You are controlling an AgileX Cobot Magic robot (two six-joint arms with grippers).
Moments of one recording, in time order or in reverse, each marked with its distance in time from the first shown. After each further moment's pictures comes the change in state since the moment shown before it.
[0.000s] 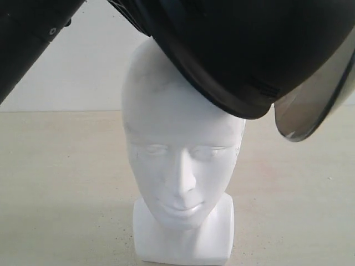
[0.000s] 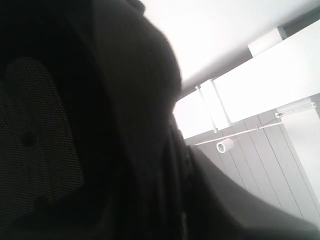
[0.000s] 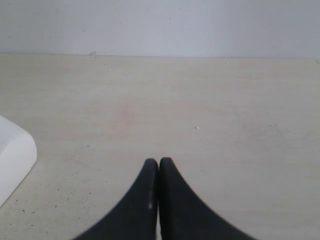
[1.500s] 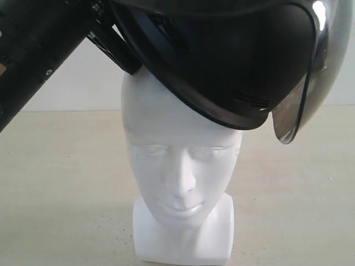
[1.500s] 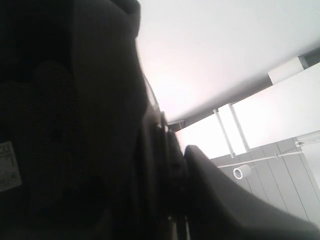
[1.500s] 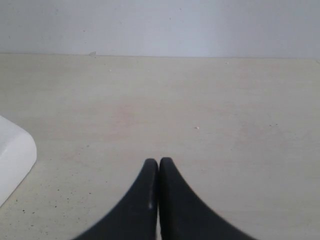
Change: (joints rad) left arm 0.091 0.022 0.107 0.001 -0.047 -0.068; right arm 0.000 0.000 0.000 0.000 0.000 0.000
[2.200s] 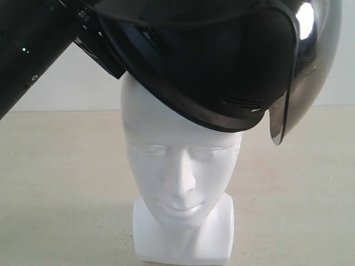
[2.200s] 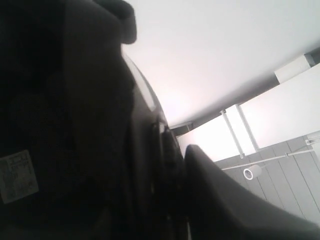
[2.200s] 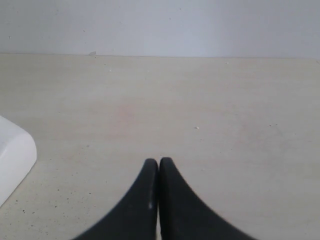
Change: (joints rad) left arm 0.038 -0.035 0.037 0.018 0.012 0.025; right arm 0.000 0.000 0.000 0.000 0.000 0.000
